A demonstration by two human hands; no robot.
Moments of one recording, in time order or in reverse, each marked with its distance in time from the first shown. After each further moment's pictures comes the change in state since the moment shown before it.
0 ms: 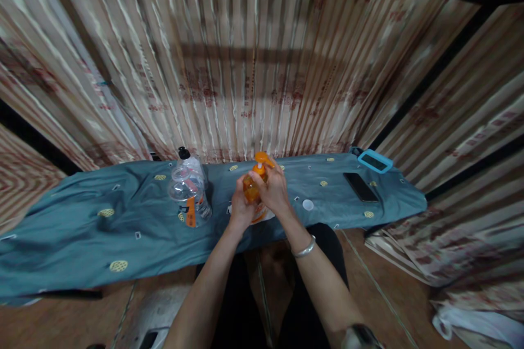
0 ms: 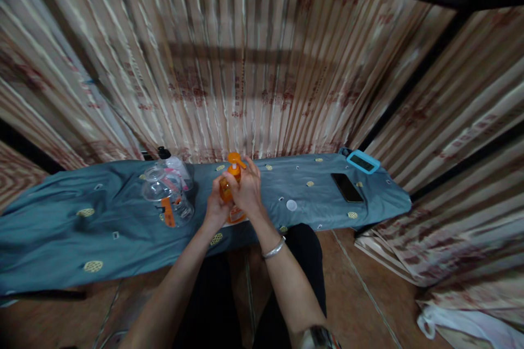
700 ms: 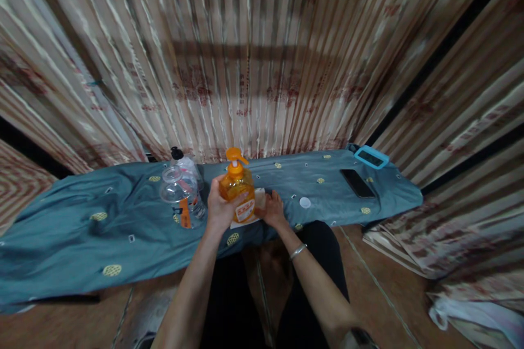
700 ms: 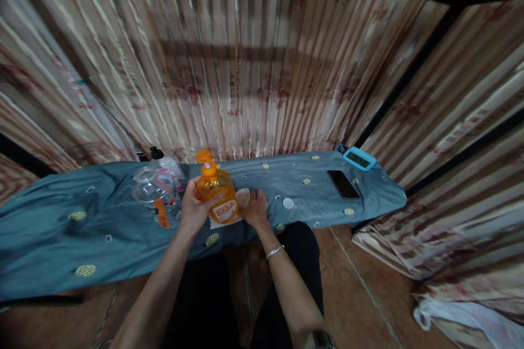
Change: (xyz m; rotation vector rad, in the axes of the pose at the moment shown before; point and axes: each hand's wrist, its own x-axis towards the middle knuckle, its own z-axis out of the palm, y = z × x) left_hand 0.005 0.014 -0.032 -0.035 0.147 -0.127; right_hand -0.079 0.092 0.044 -0.159 -0.167 0.482
